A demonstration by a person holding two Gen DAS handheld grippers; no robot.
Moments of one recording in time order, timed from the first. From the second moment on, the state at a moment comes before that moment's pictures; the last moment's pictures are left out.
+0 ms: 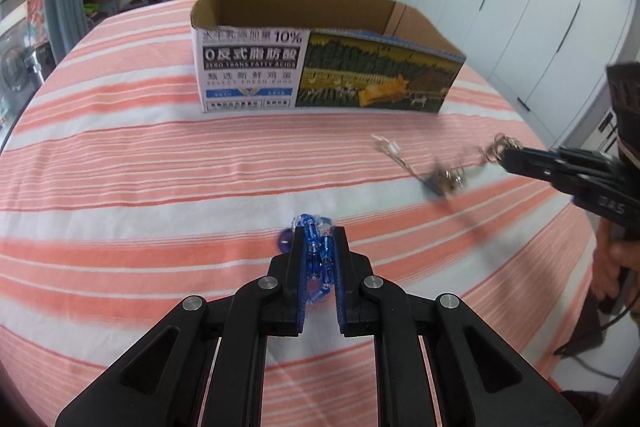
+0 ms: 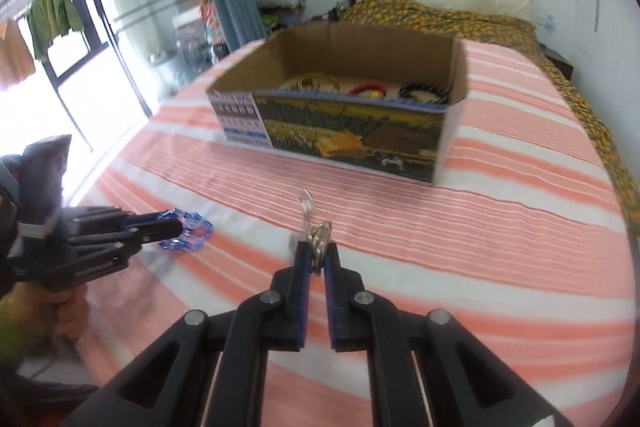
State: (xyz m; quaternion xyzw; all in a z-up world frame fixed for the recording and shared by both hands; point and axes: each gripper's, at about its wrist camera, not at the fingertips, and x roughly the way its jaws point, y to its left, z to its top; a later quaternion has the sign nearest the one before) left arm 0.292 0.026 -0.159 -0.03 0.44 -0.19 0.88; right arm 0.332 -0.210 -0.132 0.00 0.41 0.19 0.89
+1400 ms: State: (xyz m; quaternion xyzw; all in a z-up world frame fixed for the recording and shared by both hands) left arm 0.304 0.051 -0.073 -0.03 0.40 -0.15 0.90; right arm 0.332 -0.228 -0.042 0.07 0.32 0.20 0.92
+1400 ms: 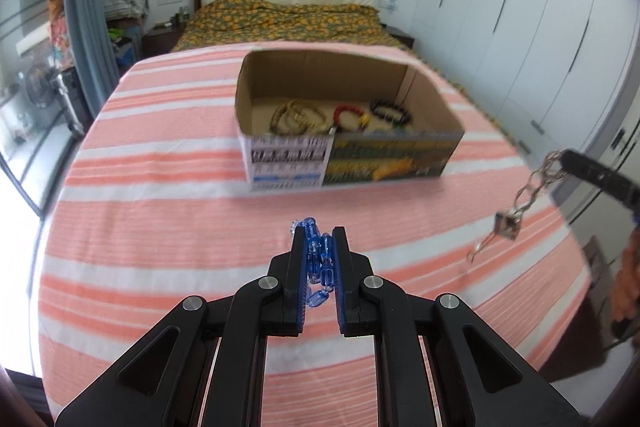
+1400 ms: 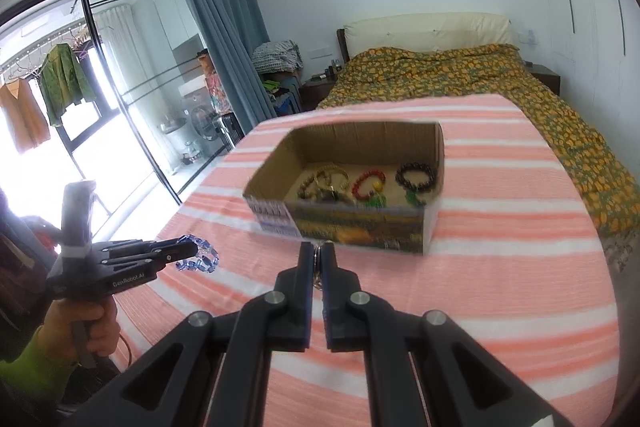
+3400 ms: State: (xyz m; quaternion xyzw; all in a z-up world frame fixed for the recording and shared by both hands) left arm 0.385 0.002 -0.015 0.01 0.37 -0.02 0.93; right arm 0.419 -0.180 -0.010 -0.01 0.33 0.07 0.94
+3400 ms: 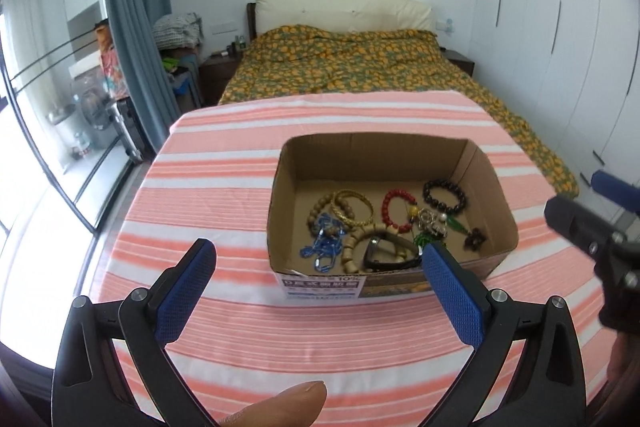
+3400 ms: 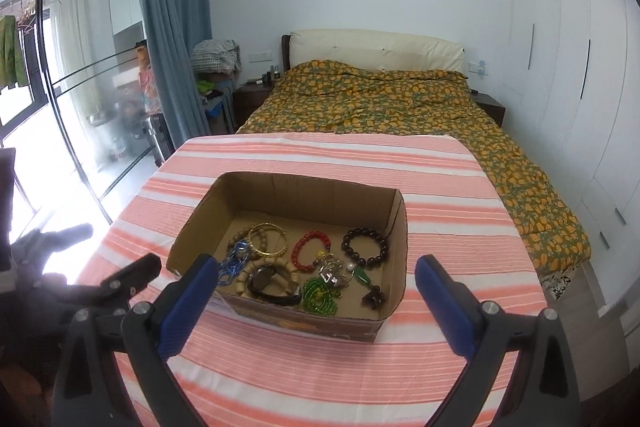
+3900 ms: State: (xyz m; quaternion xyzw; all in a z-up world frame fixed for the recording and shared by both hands) left arm 0.373 0.005 -0.001 0.02 0.36 -0.02 0.93; right arm 0.404 -0.174 -0.003 -0.03 0.34 0.07 0.94
